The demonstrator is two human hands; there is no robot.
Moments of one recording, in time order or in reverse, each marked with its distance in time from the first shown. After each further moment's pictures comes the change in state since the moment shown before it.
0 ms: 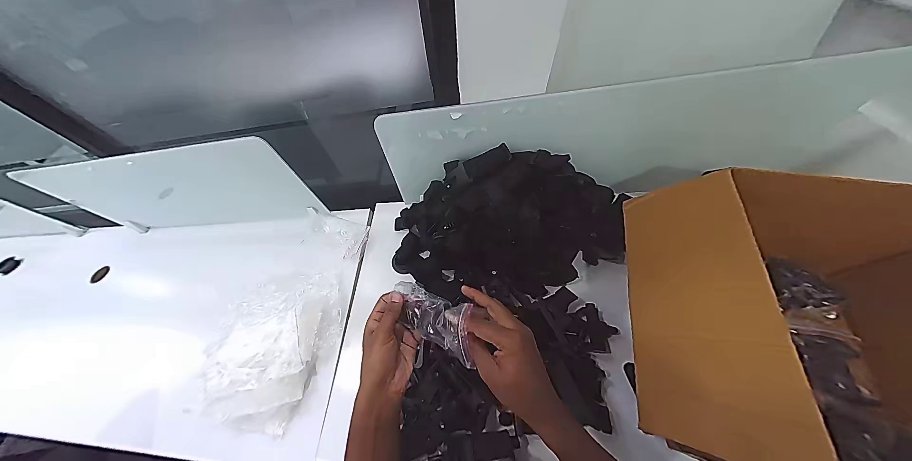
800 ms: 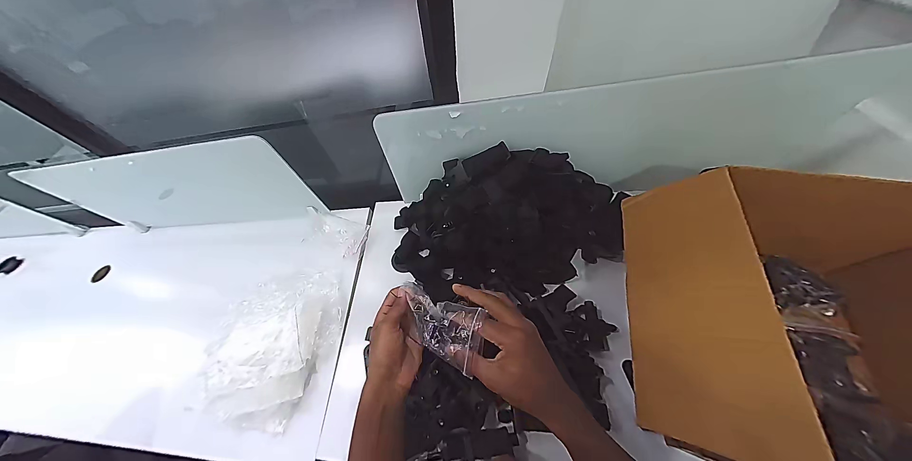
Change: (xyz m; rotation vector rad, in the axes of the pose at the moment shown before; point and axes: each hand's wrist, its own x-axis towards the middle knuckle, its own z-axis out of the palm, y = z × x) left_hand 0.005 -0.008 0.003 -0.022 -0.052 -0.062; right_hand 0.008 -0.003 -0.018 -0.089 -0.111 -0.129
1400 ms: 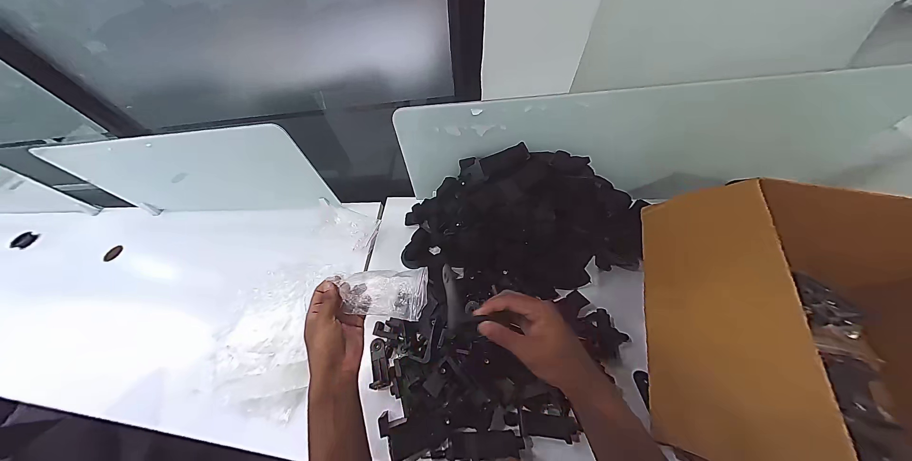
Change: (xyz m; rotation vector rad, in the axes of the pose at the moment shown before) left_hand 0.015 0.068 -0.053 0.051 0.234 0.372; right_hand 0.016 0.014 -0.018 0.437 -0.122 0.221
